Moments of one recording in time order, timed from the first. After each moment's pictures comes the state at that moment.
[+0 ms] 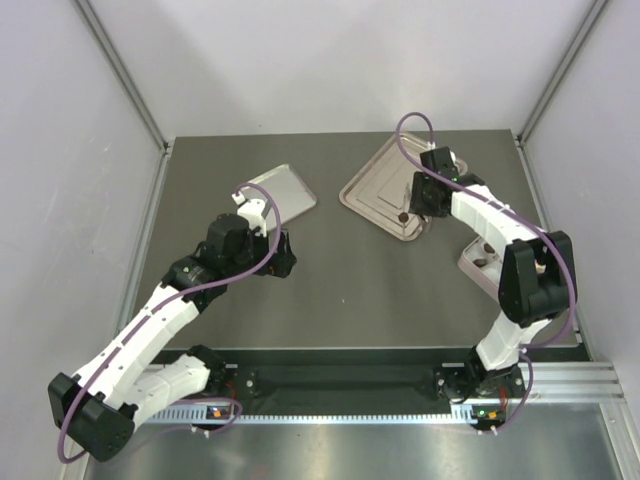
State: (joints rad) left arm -0.53 0.93 0.85 -0.53 0.02 -0.31; right arm 0.29 1.70 1.30 -0.54 0.18 0.37
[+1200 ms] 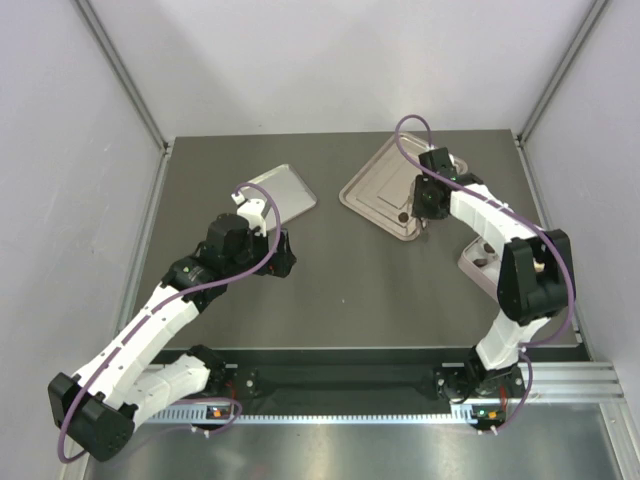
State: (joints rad) left arm -0.53 0.93 0.85 -0.53 0.02 -0.31; right arm 0.29 1.72 1.31 -0.57 0.18 0.37
